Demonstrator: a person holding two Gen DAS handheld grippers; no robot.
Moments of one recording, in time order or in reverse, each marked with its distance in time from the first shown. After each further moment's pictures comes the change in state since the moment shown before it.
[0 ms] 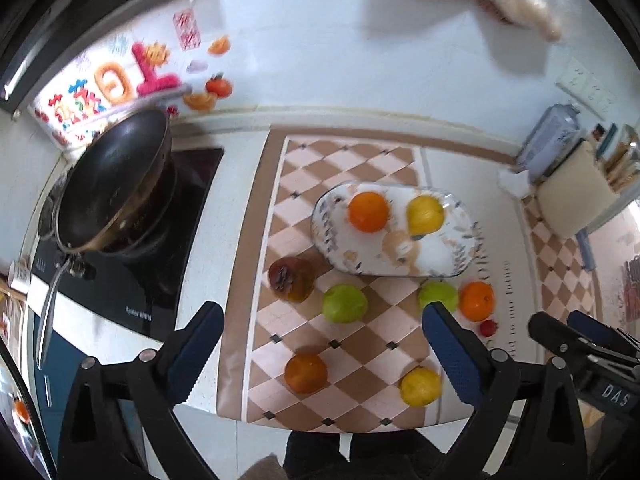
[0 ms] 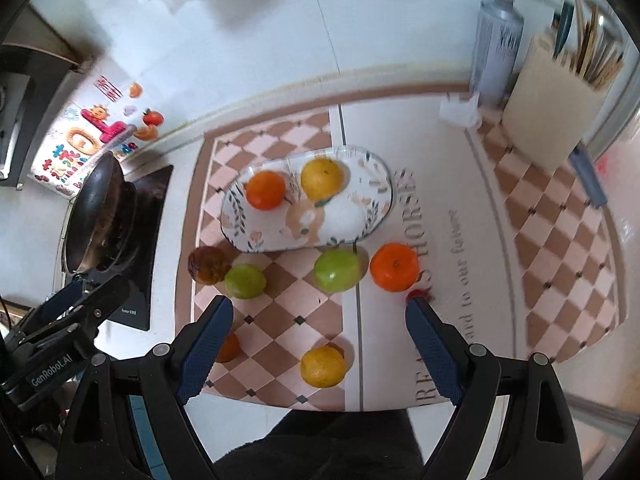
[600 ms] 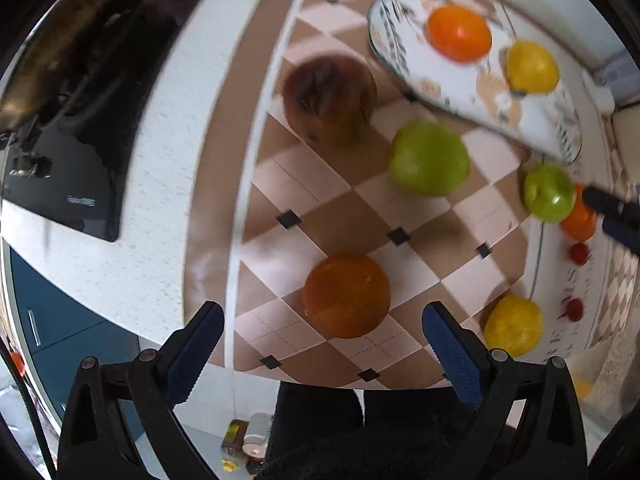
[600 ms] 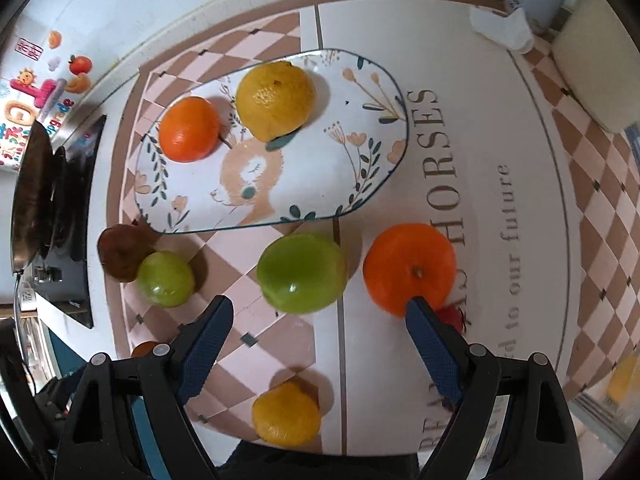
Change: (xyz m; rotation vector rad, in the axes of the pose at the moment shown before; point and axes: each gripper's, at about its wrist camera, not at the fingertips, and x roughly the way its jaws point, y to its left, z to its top) left arm 0.154 0.027 -0.074 -0.063 0.440 0.003; right arm 0.164 -0.028 0.033 0.001 0.228 -0.044
